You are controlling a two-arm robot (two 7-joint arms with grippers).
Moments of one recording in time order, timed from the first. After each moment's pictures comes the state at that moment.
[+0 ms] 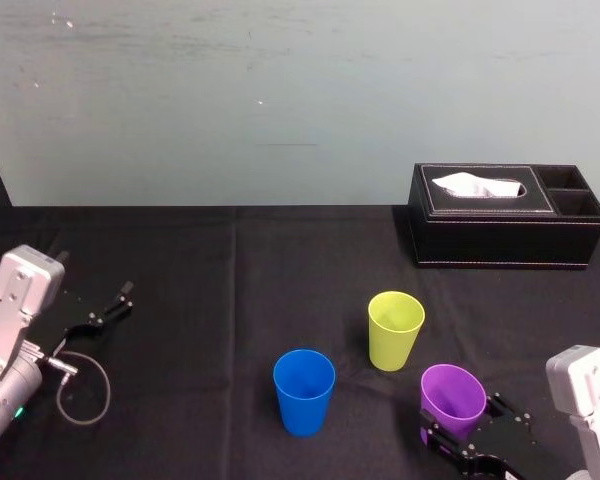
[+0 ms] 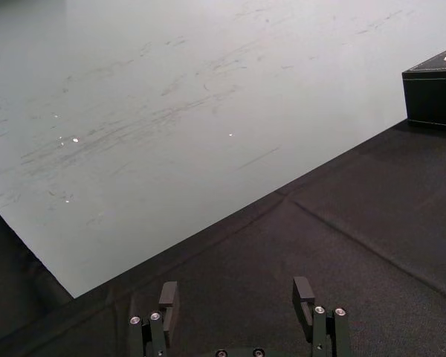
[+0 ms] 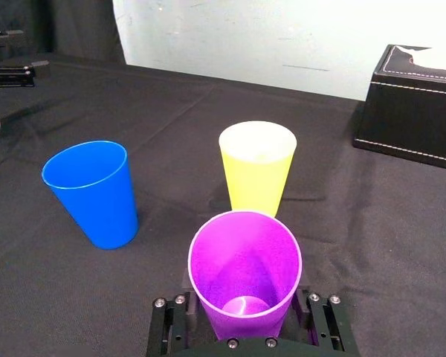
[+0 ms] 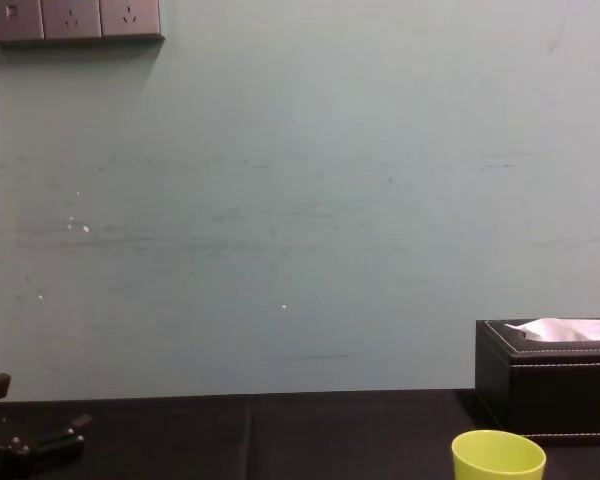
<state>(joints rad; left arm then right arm) -0.20 0.60 0.45 -1.41 -0.25 -0.12 0.03 -0.26 0.48 -0.18 -1.81 0.30 0.15 0.22</state>
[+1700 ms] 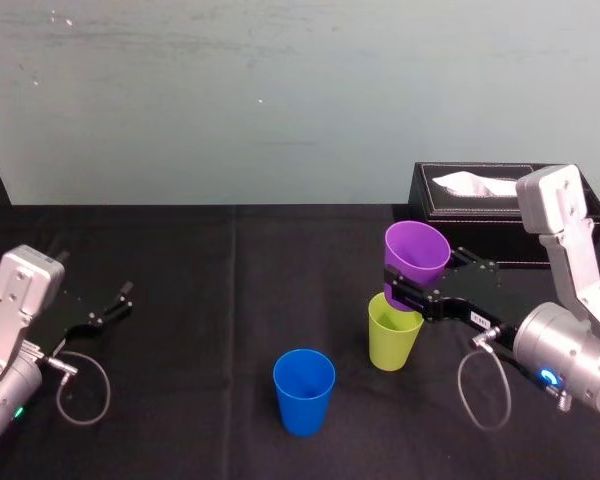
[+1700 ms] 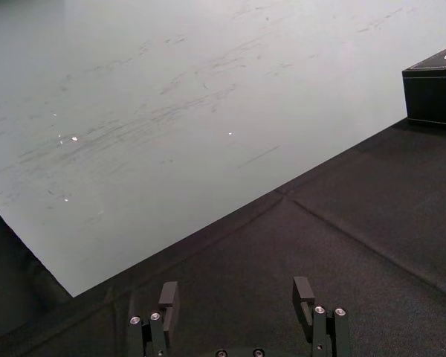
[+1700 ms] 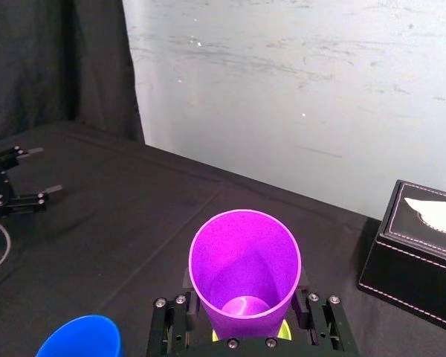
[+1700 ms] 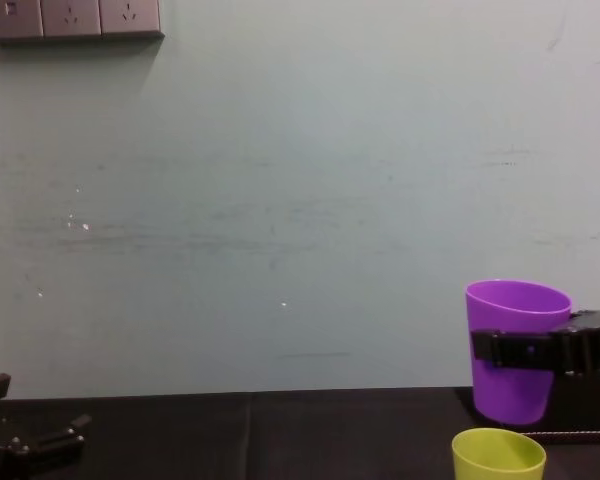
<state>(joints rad) -0.20 0.60 0.45 -1.41 -0.25 -0.12 0.03 0.12 0.44 -0.23 -1.80 0.35 0.40 0.27</state>
